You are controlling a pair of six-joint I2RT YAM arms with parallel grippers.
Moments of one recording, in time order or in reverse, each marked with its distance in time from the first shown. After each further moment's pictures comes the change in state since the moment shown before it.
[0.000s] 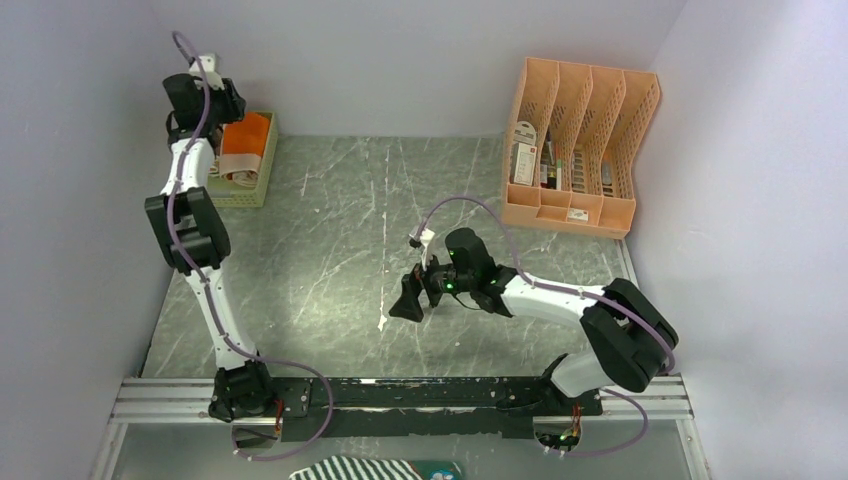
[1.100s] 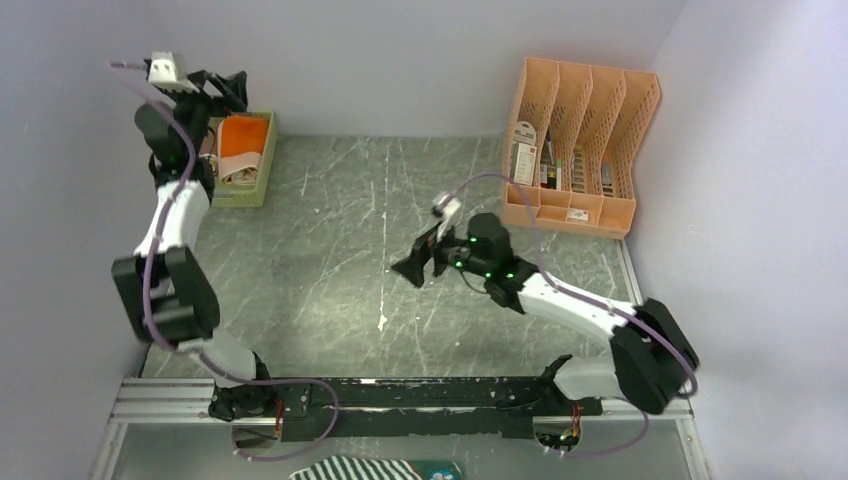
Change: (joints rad) left arm -0.034 -0.542 -0.617 0.543 0.017 -0.265; right arm -0.033 -0.071 0.069 0.046 0.145 -0.001
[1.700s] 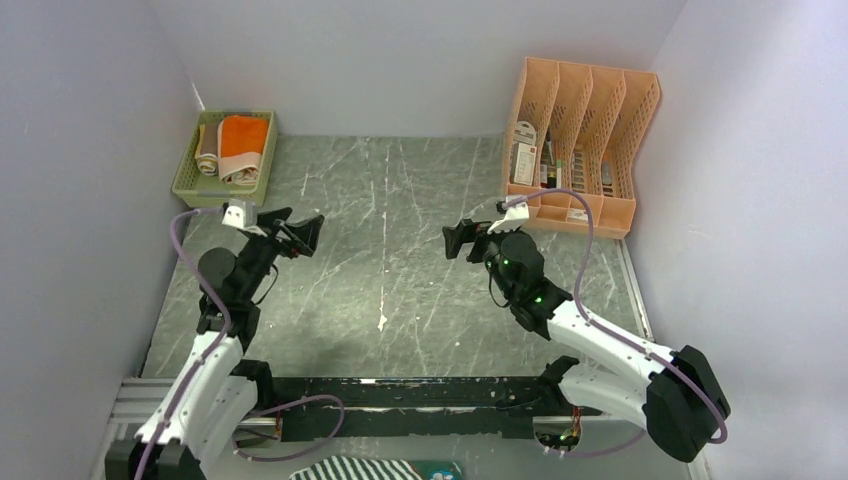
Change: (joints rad) left arm -0.328 -0.999 -1.120 -0.022 -0.072 -0.125; right arm -0.067 -0.333 -0.210 0.071 0.729 0.156
